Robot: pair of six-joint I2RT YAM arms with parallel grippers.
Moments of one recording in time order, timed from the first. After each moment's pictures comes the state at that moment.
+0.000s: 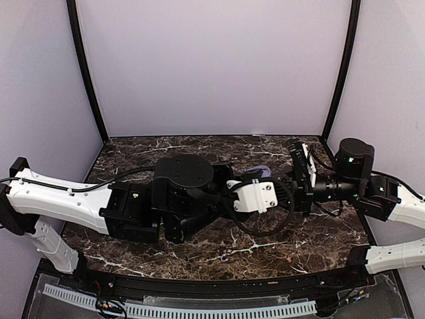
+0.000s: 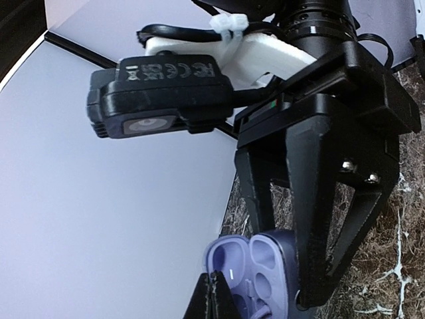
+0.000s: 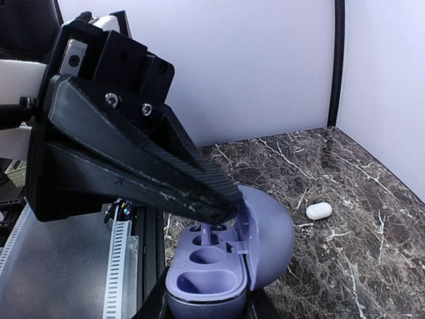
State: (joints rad) left arm -1.51 1.59 1.40 0.05 -0.71 0.89; right arm 0.96 0.84 0.76 -0.08 -0.49 -0.01
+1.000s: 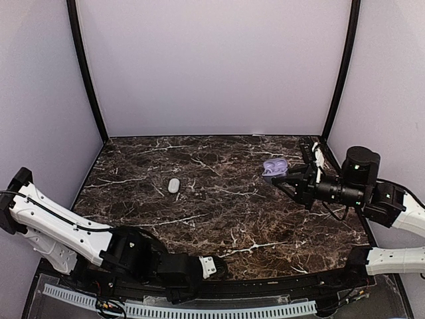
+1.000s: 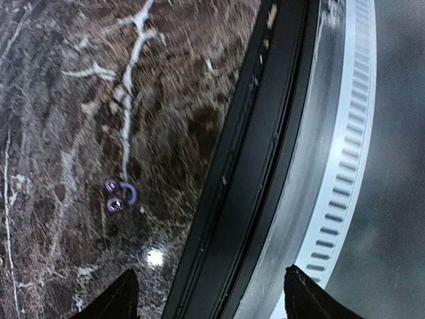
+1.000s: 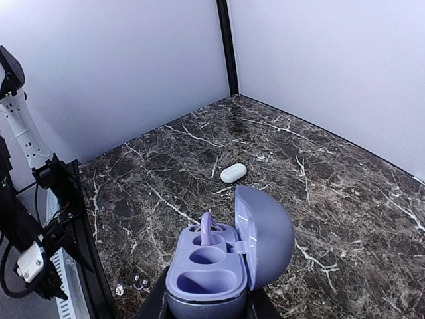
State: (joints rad) left arm -1.60 1.46 0.97 -0.59 -0.25 -0.34; right arm 0.88 0.73 0.68 -0.16 -0.16 0.11
